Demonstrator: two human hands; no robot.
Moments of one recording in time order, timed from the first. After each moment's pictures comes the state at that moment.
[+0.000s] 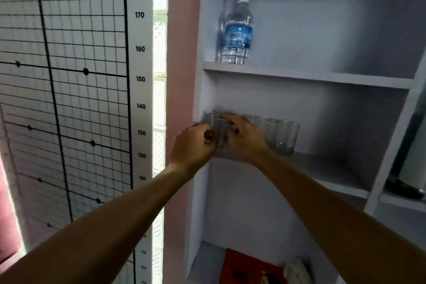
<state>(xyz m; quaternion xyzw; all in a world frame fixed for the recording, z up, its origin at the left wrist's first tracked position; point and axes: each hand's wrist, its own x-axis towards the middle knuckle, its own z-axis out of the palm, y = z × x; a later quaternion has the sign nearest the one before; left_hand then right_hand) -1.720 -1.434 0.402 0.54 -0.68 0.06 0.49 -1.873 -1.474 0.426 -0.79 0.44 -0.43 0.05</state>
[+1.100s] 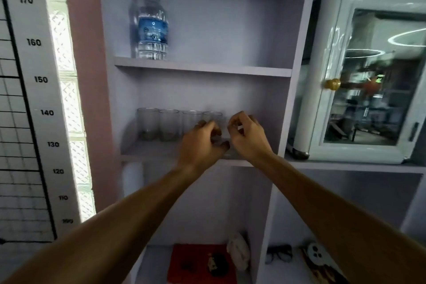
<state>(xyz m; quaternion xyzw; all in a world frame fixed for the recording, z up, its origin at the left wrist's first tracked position) -1.875 -1.435 0.405 0.43 -0.77 -0.02 0.48 -2.016 -1.407 0.429 -0.66 0.57 -0.49 0.04</state>
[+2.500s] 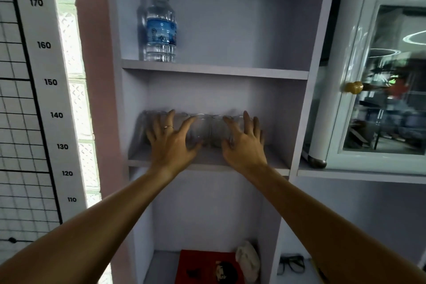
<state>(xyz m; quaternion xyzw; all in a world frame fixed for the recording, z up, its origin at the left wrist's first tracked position) -1.812 -1.486 0.393 0.55 -0.72 0.15 0.40 -2.001 -1.443 0.408 -0.68 0.65 -0.34 -0.09</state>
